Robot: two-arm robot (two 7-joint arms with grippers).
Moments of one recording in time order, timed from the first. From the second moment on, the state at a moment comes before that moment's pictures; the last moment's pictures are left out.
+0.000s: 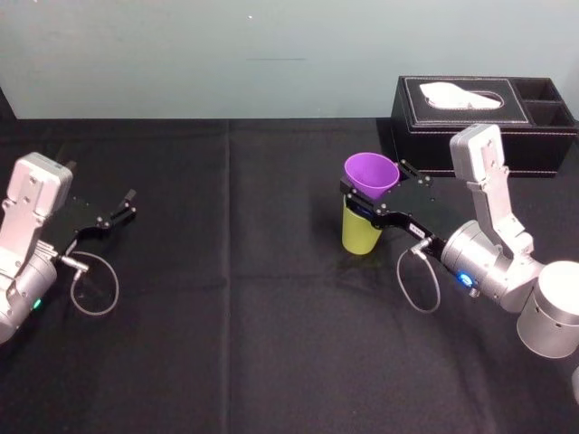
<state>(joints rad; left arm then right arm) -0.20 0.60 0.45 -1.41 -0.25 -0.12 0.03 0.26 0.35 -0.32 -1.36 0.29 -0.07 0.40</state>
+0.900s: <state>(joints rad) -0.20 0.60 0.45 -1.41 -0.25 -0.12 0.03 0.25 0.35 -0.31 -1.39 0.30 -0.07 0.40</state>
